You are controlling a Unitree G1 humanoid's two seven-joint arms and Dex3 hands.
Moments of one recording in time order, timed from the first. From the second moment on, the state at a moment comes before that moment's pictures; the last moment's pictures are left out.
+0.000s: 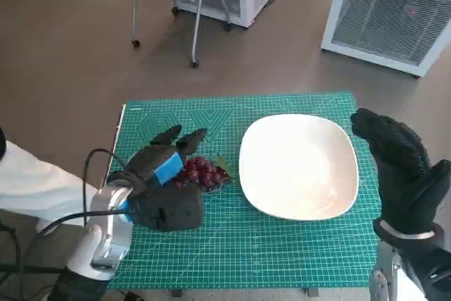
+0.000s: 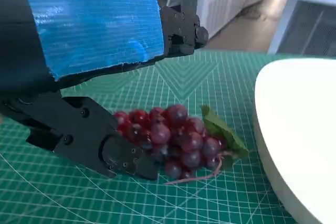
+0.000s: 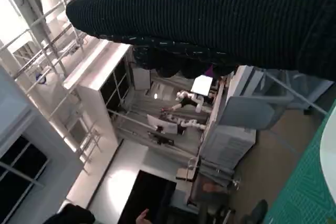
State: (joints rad) left arm -0.53 0.47 -0.26 0.12 0.70 0.22 -0.43; right arm -0.34 -0.15 -0.18 0.10 0.31 -0.56 0.32
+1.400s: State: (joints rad) left arm -0.73 0.38 -0.40 0.53 0.71 0.29 -0.38; right arm -0.33 -0.15 -0.18 0.09 0.32 -0.54 0.33
